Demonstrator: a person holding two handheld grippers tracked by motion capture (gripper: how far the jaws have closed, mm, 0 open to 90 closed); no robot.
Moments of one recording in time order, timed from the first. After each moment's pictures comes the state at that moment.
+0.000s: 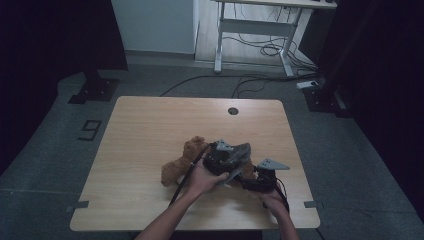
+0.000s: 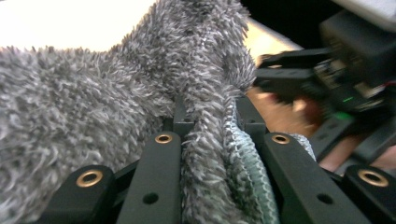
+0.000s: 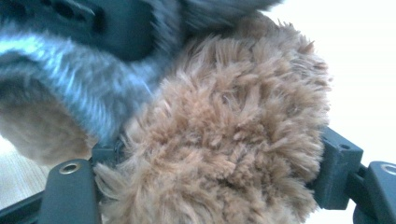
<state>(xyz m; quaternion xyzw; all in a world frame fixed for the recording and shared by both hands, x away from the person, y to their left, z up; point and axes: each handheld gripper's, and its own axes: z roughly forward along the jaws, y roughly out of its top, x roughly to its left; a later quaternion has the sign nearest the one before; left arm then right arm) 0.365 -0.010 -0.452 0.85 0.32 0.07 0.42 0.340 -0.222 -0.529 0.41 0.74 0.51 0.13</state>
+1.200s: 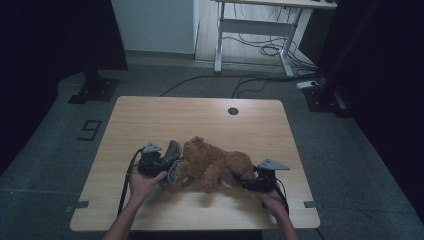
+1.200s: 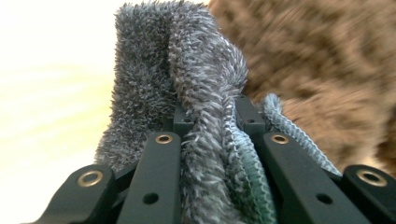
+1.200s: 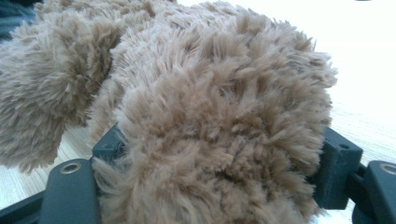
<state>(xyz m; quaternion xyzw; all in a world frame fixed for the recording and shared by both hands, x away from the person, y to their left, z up) 0.357 0.171 -0.479 0.77 0.46 0.11 0.43 0.341 -0.221 -0.532 0.42 0.73 0.52 0.13</state>
